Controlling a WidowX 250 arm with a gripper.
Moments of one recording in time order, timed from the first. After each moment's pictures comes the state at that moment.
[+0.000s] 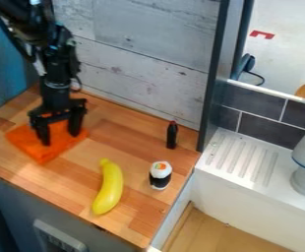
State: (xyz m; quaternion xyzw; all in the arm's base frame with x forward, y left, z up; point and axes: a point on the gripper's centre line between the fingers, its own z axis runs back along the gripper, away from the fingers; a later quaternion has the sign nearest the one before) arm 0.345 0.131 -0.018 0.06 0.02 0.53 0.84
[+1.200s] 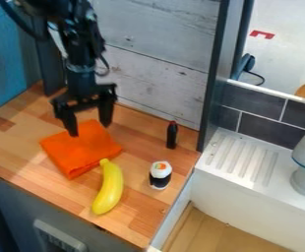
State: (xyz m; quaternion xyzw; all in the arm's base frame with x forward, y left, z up) arm 0.338 0.082 0.037 0.01 -0.02 0.50 0.87
